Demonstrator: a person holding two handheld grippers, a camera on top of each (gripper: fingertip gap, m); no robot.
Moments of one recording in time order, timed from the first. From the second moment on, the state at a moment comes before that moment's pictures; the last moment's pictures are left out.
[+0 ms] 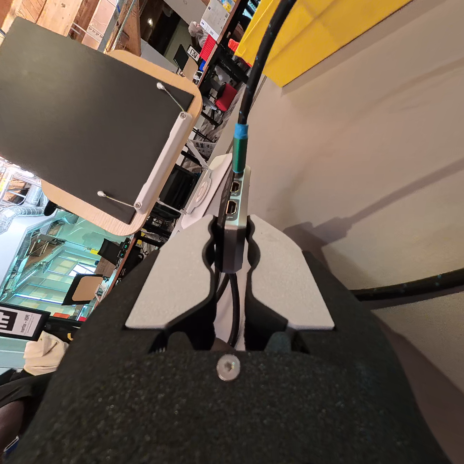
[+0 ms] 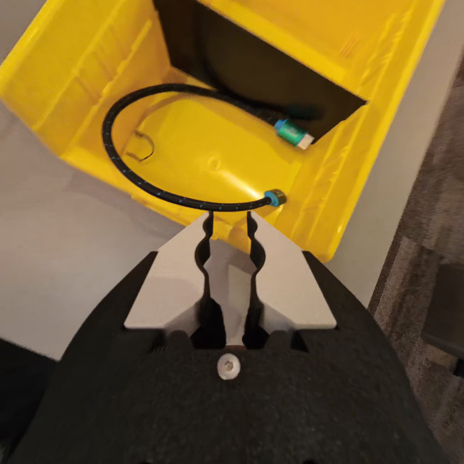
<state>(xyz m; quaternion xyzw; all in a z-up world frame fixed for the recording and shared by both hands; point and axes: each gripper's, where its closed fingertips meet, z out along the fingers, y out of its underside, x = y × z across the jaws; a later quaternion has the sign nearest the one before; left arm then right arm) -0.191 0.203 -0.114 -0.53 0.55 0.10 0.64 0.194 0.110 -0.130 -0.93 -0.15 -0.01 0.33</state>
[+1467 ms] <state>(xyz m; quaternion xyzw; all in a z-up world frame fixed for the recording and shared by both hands) -0.179 0.144 -0.087 -0.53 0.52 0.02 0.68 -0.142 0.155 -0.064 -0.74 -0.22 0.20 0.60</state>
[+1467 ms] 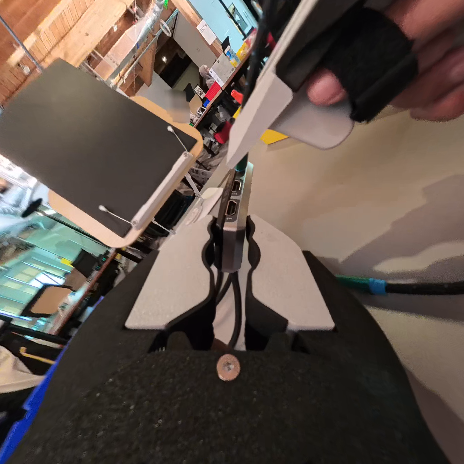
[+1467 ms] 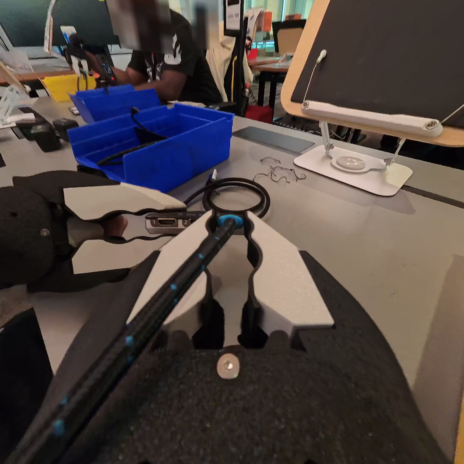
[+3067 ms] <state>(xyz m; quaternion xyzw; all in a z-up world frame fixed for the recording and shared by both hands) -0.182 0.140 -0.134 -0.81 0.26 -0.29 0.43 -0.127 0.144 -0.131 -0.83 -0.12 0.20 0.51</state>
